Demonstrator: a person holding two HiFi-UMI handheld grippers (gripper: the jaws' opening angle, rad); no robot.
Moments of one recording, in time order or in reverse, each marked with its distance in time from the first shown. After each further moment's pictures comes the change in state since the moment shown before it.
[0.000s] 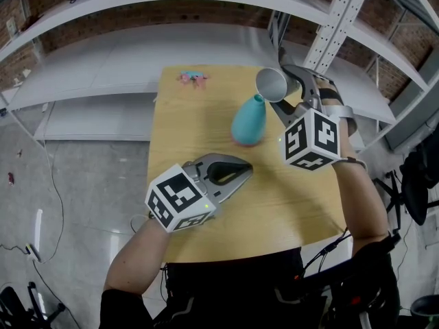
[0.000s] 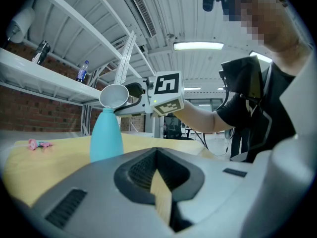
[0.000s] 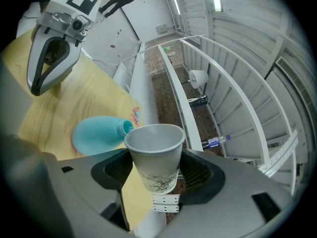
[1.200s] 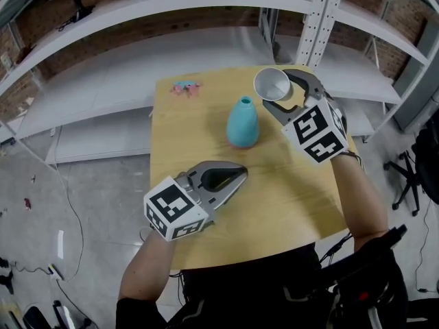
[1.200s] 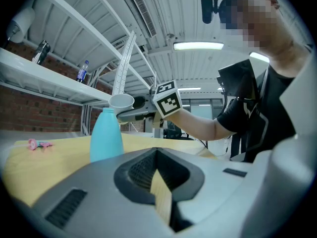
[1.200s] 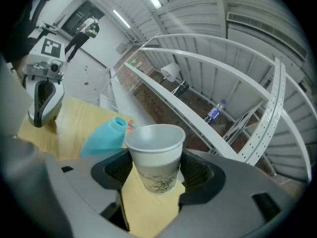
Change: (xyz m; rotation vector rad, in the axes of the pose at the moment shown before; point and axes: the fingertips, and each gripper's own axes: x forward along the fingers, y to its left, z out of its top) left arm -0.004 0.001 0.000 0.000 -0.002 0.002; right arm 0.001 0.010 -0.031 0.521 -0.119 0.079
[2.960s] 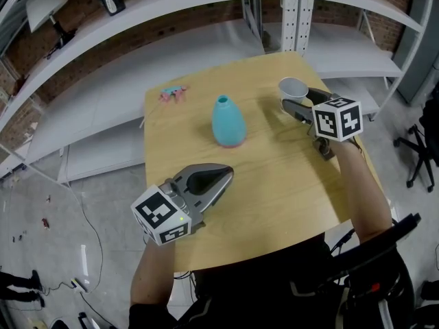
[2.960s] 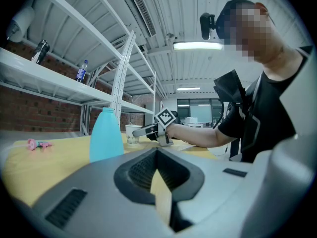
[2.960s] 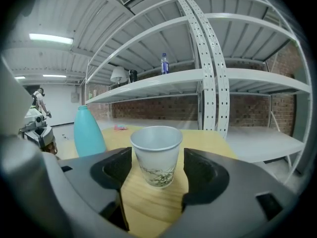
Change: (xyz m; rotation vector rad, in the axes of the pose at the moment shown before) left arm 0.001 0.003 0.000 -0.002 0.004 0.006; right arm -0.007 -0.014 -0.158 0.847 0.016 0.074
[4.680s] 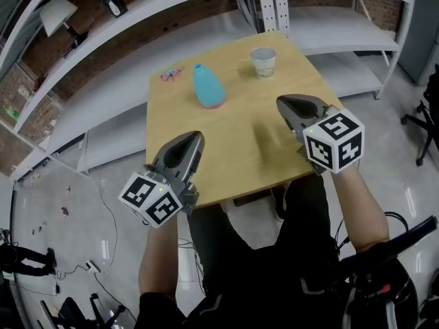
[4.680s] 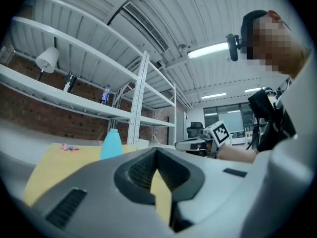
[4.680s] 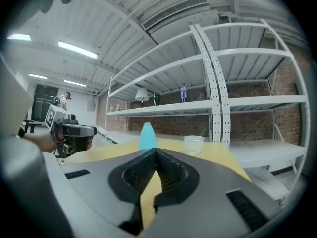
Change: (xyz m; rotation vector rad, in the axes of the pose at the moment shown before) left arm -0.035 -0.067 0.044 -0.085 -0.129 0.362; right arm -0.169 0.112 -0.020 -0.074 -0.199 0.112
